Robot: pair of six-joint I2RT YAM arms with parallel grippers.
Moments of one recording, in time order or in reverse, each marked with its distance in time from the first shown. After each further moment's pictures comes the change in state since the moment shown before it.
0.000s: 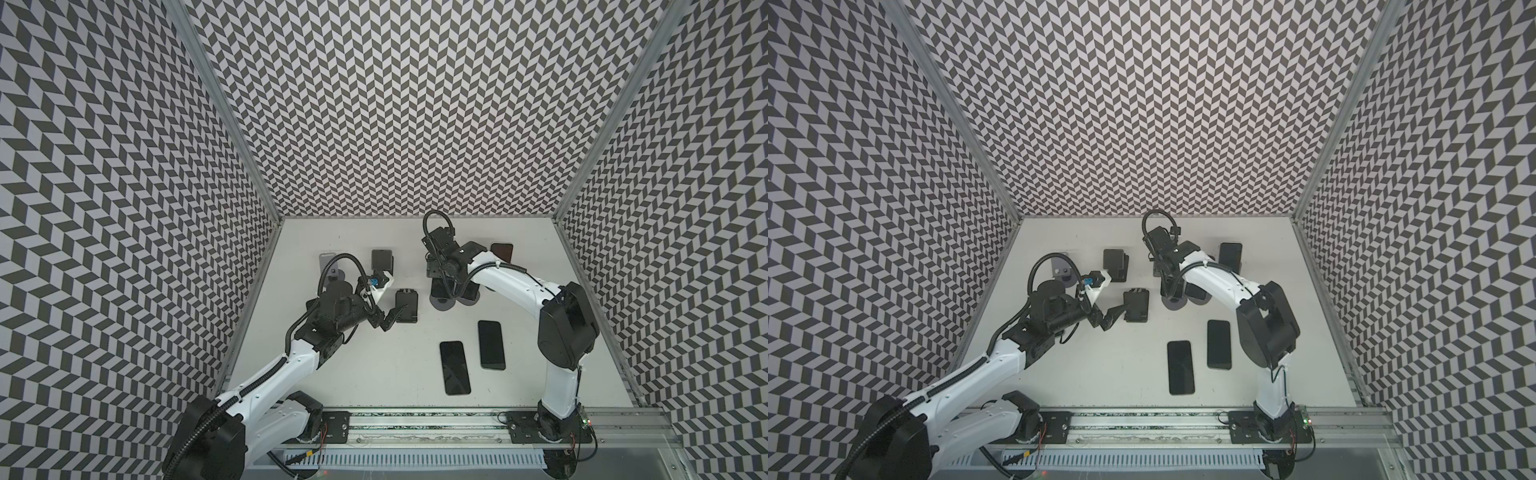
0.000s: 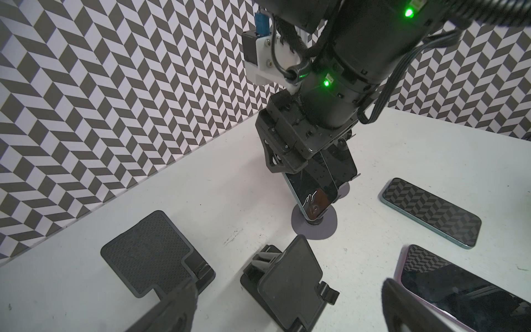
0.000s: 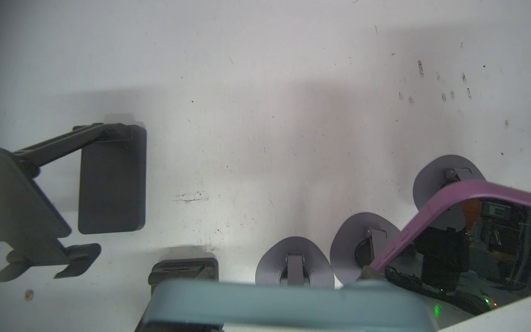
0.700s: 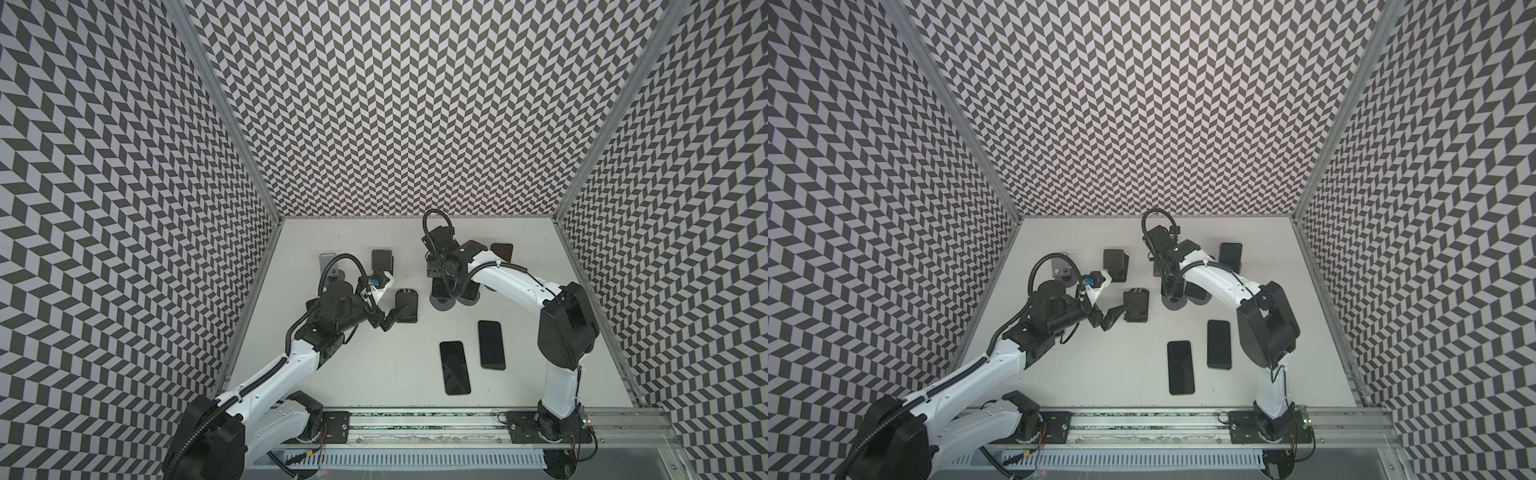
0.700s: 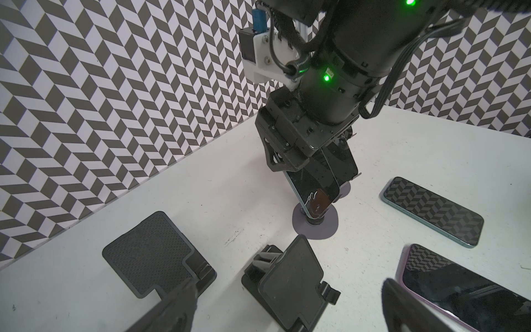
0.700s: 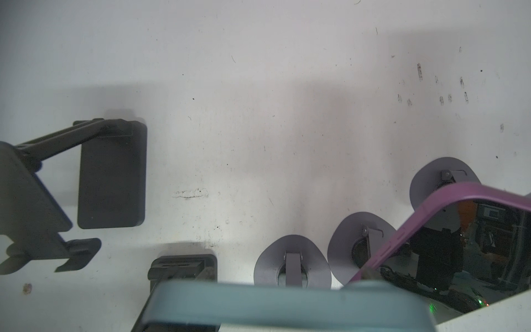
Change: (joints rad) left arm -0.005 0.000 0.000 0.000 -0.007 0.008; right arm 0.000 0.000 0.019 -0.020 -0.005 -0.024
